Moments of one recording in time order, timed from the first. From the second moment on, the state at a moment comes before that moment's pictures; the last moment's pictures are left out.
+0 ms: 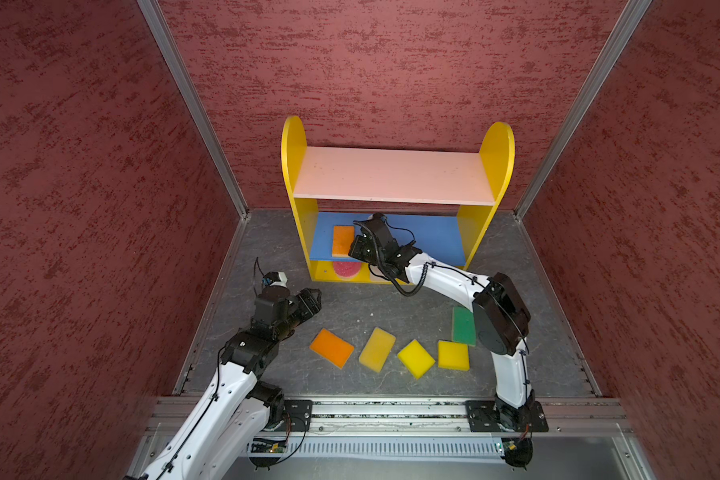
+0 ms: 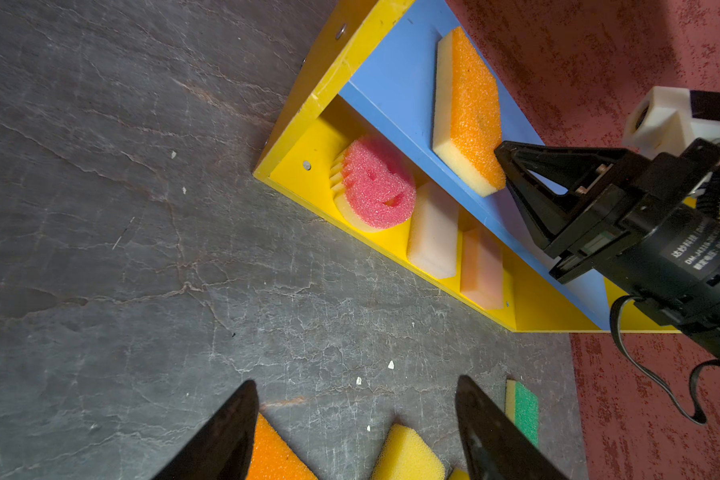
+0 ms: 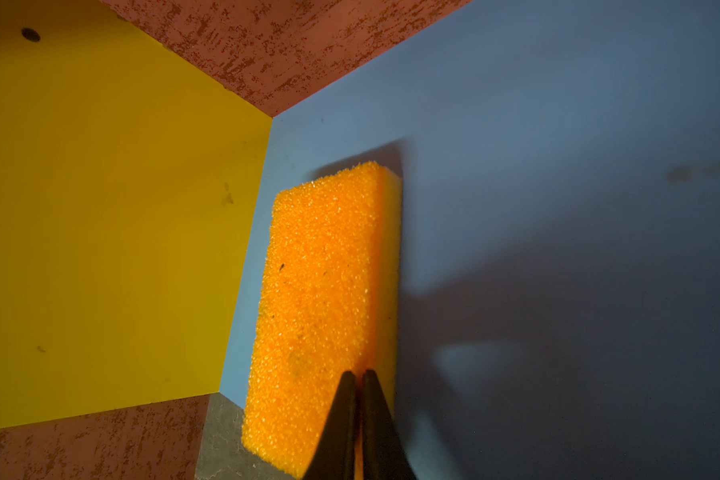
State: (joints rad) left arm -0.31 0.67 0.56 -0.47 0.02 -0.83; right arm 0.75 2.04 1.66 -0.16 0.07 0.93
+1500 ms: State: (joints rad) left arm -0.31 0.37 0.40 -0.75 0.07 -0.93; right arm 0.98 1.70 1.15 -0.14 0.00 0.60
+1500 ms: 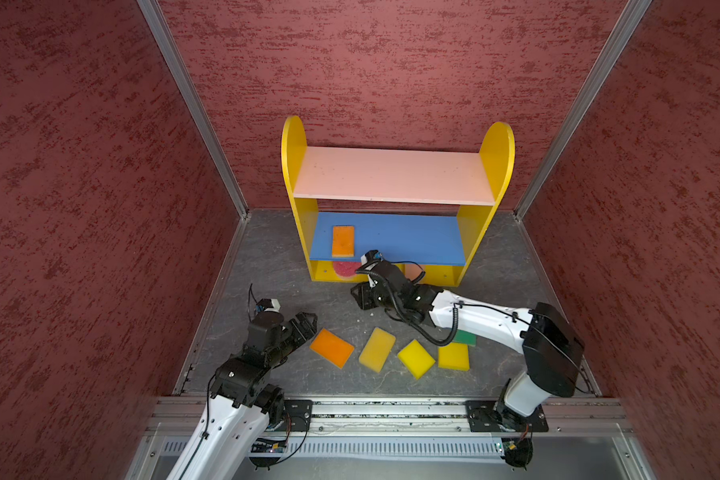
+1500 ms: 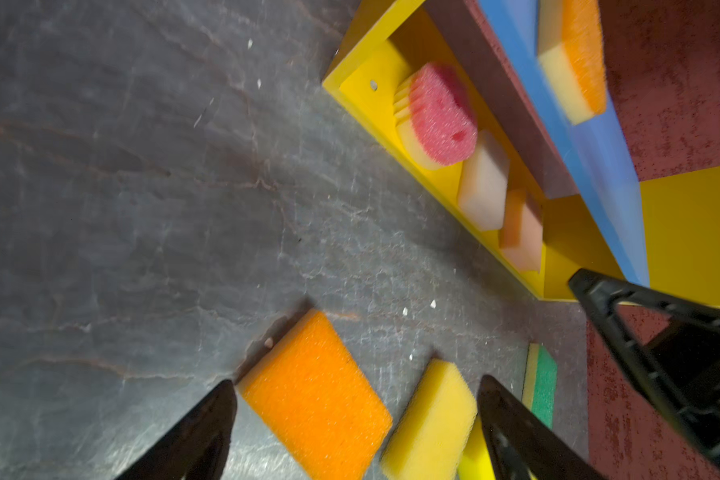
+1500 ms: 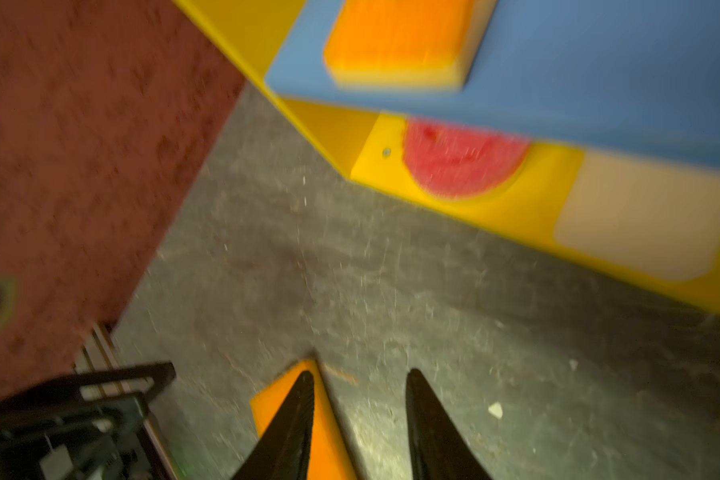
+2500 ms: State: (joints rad) left arm -0.46 0.60 0.26 -0.61 0.15 -1.04; right arm 1.05 1.96 1.16 -0.10 -0.32 0.45
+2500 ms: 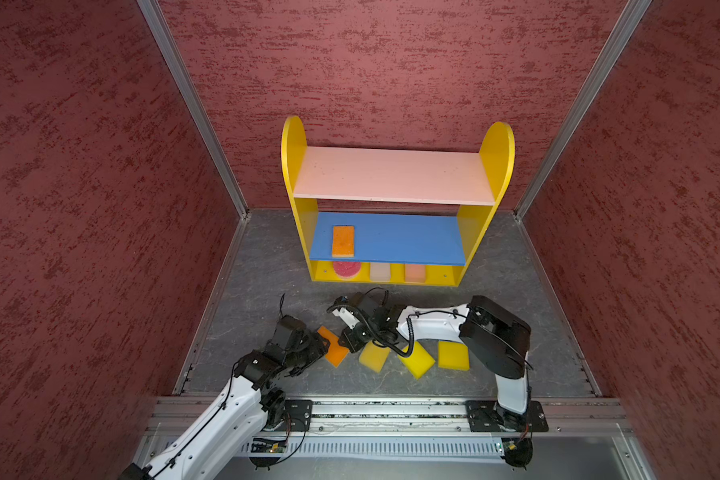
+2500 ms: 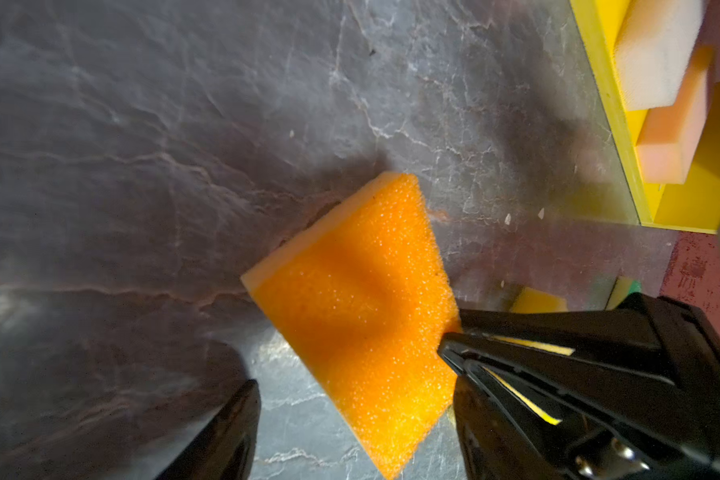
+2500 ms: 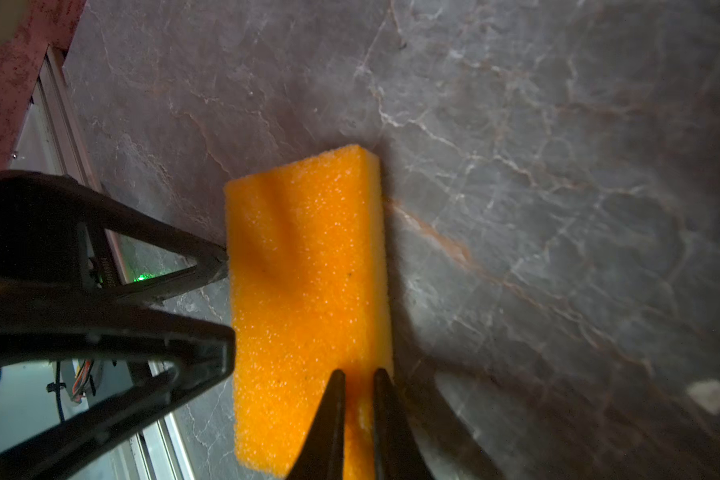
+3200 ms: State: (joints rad) left arm -0.34 0.75 0.57 -0.48 0.17 -0.80; right arm 1.00 1.68 0.99 0.03 -0.16 0.62
